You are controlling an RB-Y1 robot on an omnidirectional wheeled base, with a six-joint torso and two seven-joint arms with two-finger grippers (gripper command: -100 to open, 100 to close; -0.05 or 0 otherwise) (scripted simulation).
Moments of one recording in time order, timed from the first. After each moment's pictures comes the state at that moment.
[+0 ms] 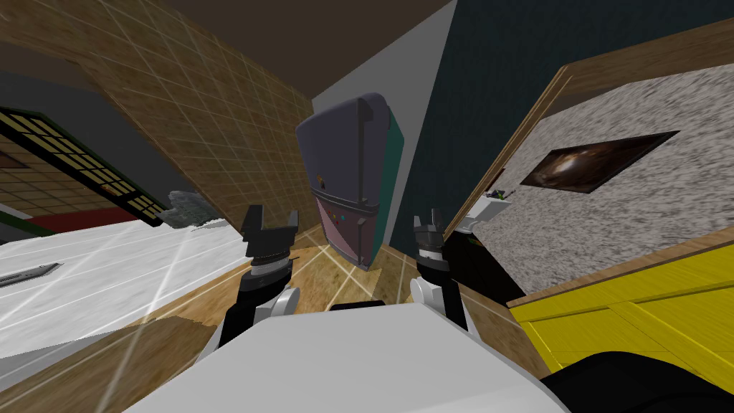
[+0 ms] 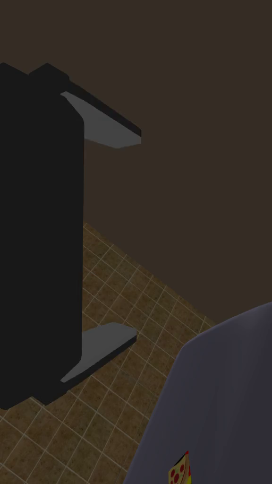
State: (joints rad) left arm 0.50 -0.02 -0.07 -2.36 -0.08 -0.61 0.08; right arm 0.50 0.03 0.01 -2.36 -0.08 -0.42 0.05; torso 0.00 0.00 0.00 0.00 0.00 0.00
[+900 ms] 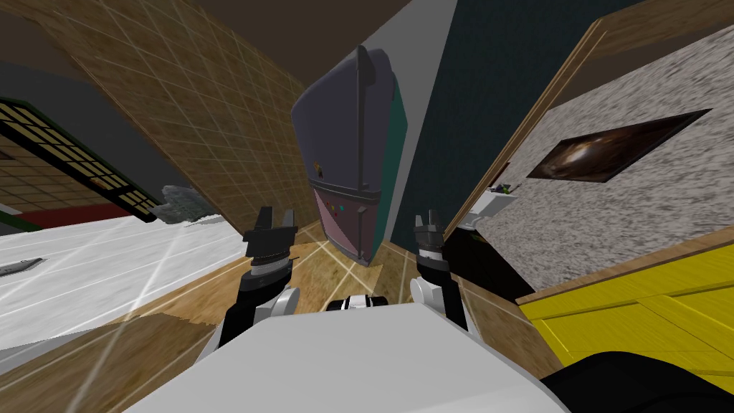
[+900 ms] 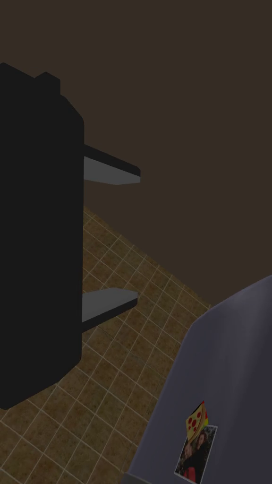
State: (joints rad) left arm 0.50 -0.02 -0.07 -2.36 -0.08 -0.61 0.08; right arm 0.50 0.03 0.01 -2.36 -0.08 -0.42 0.05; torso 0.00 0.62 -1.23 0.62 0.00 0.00
